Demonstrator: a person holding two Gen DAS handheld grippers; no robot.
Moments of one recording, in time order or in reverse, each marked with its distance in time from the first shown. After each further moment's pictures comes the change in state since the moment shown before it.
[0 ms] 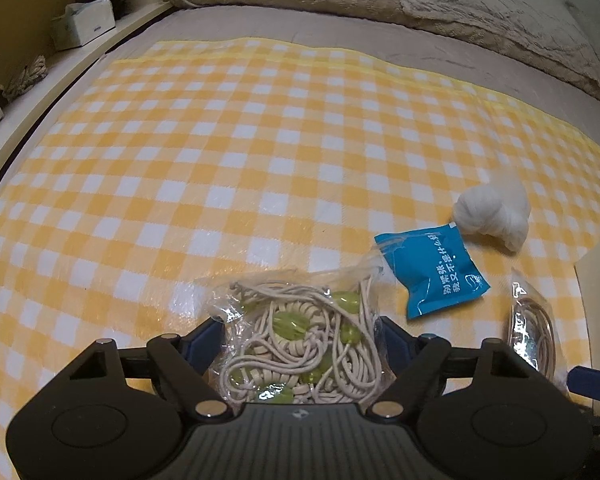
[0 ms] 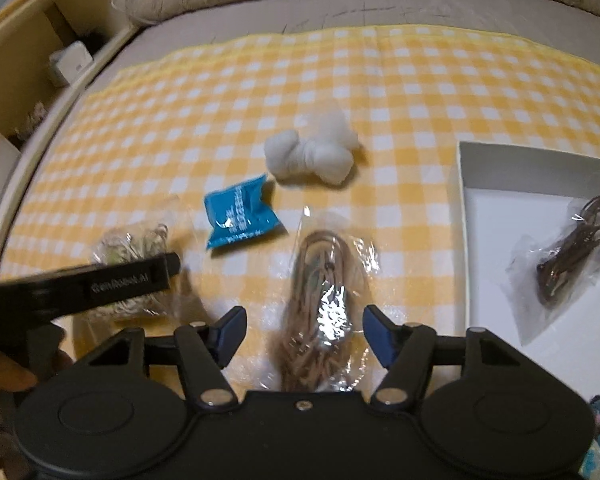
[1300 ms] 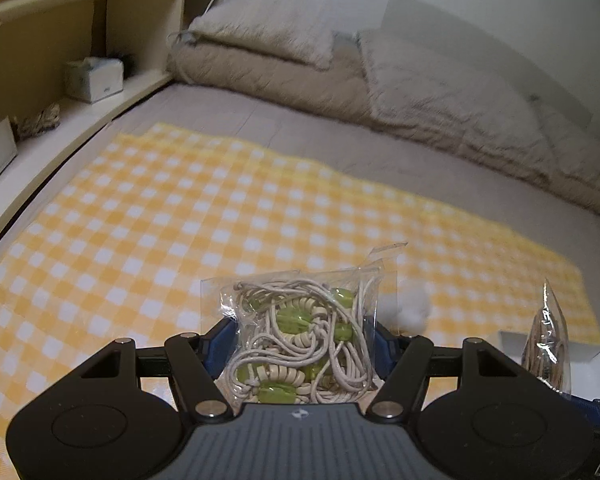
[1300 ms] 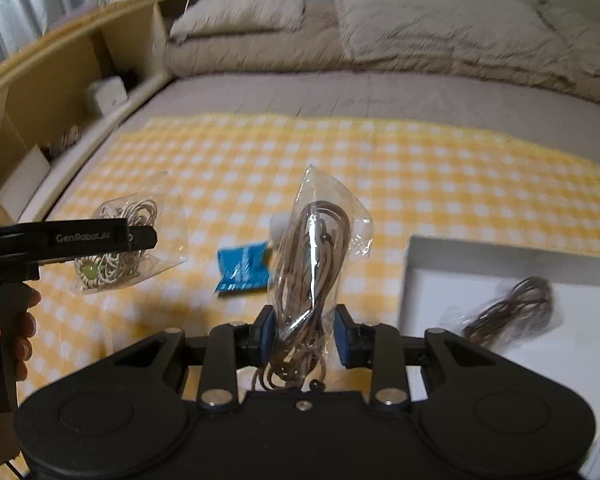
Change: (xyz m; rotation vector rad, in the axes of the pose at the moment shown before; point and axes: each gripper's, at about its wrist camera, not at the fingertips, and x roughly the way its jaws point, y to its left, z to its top) left arm -0.106 -0.004 0.015 -0.110 -0.243 -0.147; right arm -0.094 -0.013 -0.004 -0.114 -0.234 -0.014
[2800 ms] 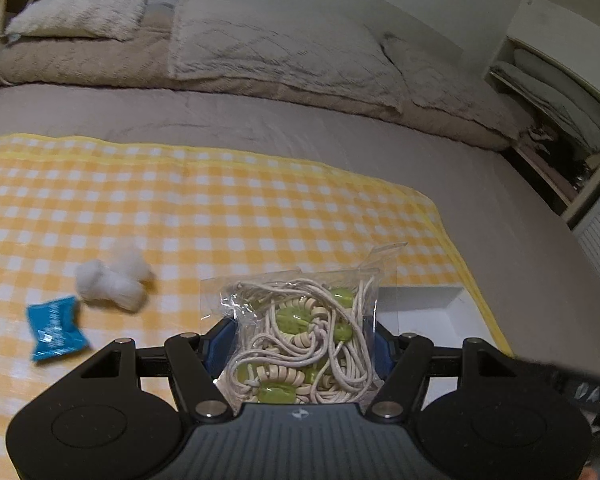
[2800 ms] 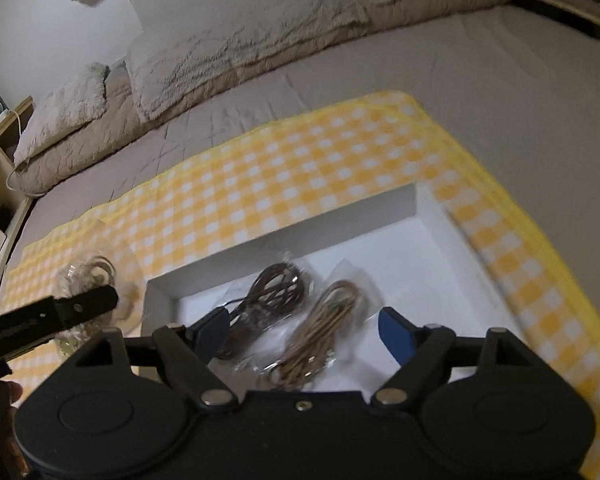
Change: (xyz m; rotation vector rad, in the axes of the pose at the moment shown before) left arm 0.021 -0.202 -0.032 0.167 0.119 -0.347; right arm -0.062 -0.200 -0.039 0.445 -0.055 -0.207
